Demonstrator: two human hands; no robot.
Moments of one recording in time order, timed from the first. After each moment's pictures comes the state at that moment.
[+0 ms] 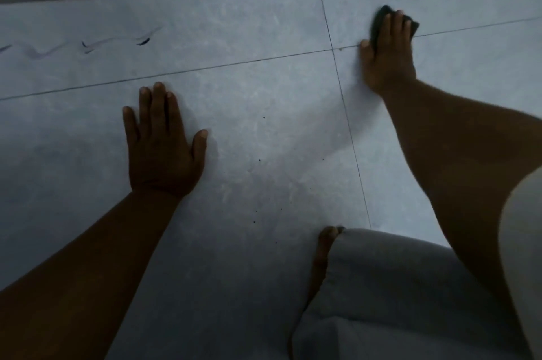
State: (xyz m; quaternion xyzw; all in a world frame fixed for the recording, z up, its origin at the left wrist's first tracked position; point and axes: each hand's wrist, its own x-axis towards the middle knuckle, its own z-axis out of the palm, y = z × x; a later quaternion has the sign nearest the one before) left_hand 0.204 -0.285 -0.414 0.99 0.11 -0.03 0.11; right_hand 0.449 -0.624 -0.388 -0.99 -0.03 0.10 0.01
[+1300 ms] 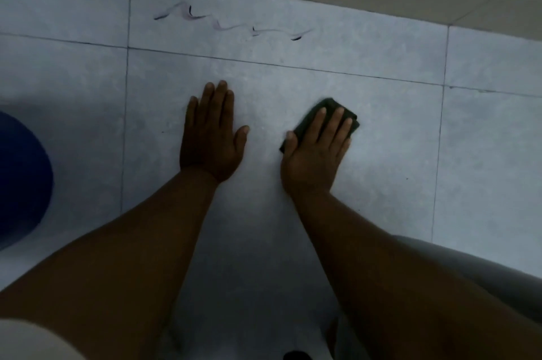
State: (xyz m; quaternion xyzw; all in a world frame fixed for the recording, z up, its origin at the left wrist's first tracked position) left_hand 0.124 -0.186 -0.414 0.98 0.17 -0.03 0.11; right_hand 0.184 -0.357 -0.398 -0.99 -0.08 0.12 0.07
